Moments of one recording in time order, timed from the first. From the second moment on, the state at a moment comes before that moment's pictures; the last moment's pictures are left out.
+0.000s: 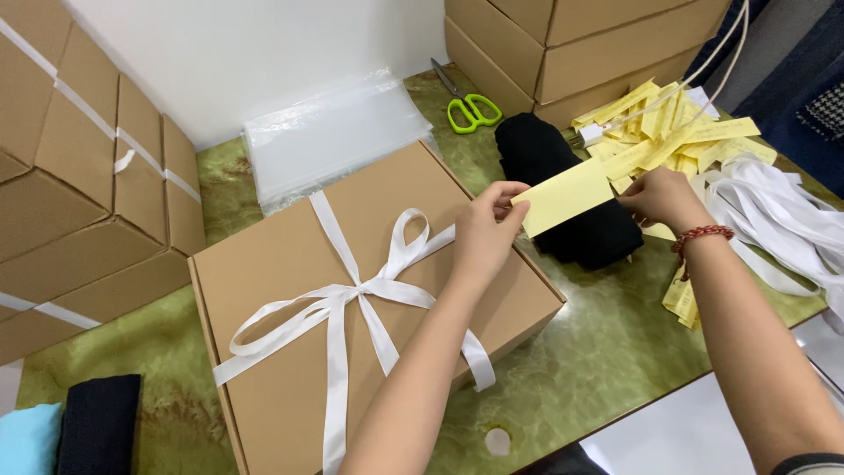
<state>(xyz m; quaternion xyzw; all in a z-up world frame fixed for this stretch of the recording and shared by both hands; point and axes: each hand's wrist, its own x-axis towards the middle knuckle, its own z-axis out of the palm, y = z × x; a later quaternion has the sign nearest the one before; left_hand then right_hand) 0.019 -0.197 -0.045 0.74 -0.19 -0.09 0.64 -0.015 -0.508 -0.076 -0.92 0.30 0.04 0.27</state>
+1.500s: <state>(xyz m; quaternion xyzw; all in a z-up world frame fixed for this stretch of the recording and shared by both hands) 0.130 -0.008 -0.049 0.91 -0.05 0.02 0.42 0.037 -0.248 0.055 -0.73 -0.01 -0.12 0.67</state>
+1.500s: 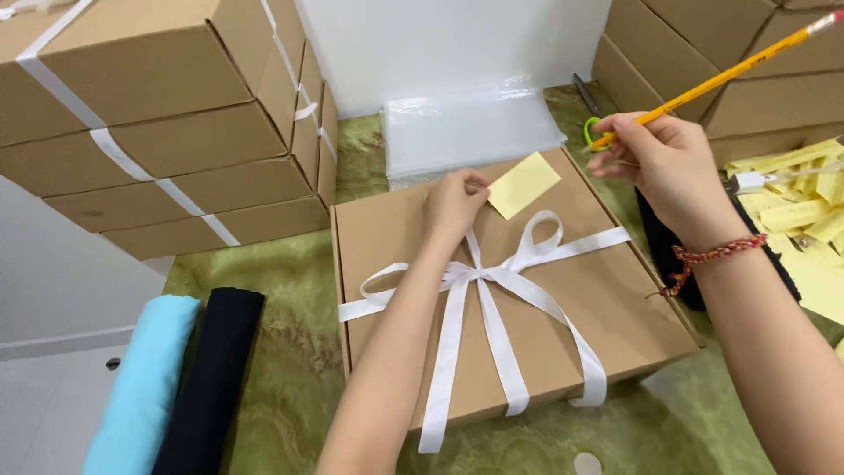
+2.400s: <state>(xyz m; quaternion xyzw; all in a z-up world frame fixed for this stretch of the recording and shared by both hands) 0.141 -0.010 -0.091 0.91 -0.10 0.14 0.38 0.150 -0.191 -0.060 -0.77 -0.05 -0.05 0.64</state>
